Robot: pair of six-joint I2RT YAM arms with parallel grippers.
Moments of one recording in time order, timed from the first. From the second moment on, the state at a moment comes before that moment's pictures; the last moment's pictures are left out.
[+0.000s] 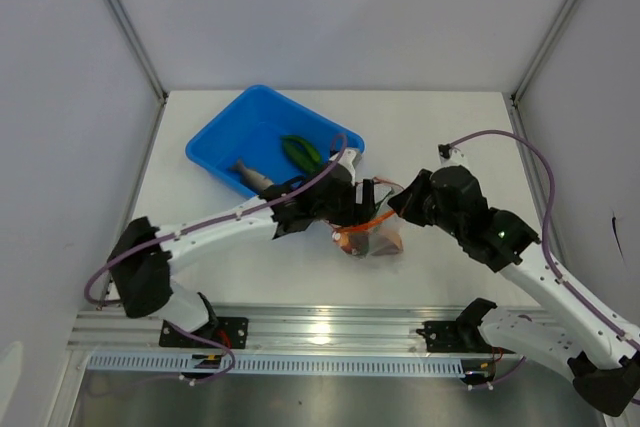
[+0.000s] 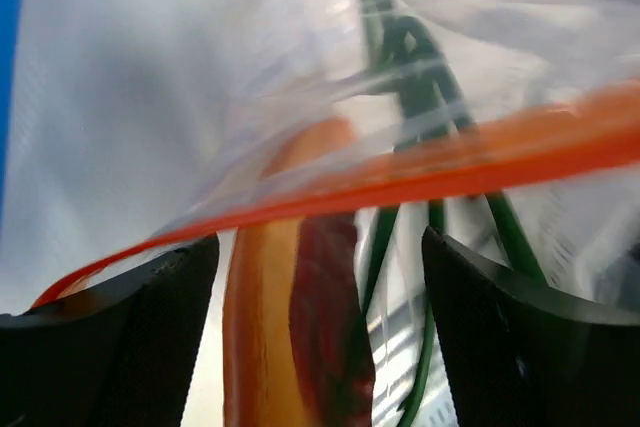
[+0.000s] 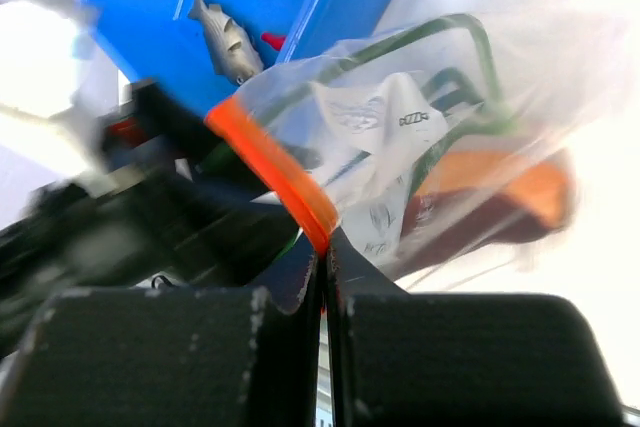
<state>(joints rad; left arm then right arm) -0.97 1.53 1.16 -0.31 -0.08 -0.68 0.72 0.90 0.99 -0.63 0.17 0.88</state>
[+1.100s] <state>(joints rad) -1.00 1.40 1.37 -0.42 0.27 -0.58 0.76 0.93 1.05 -0.65 0.08 0.74</state>
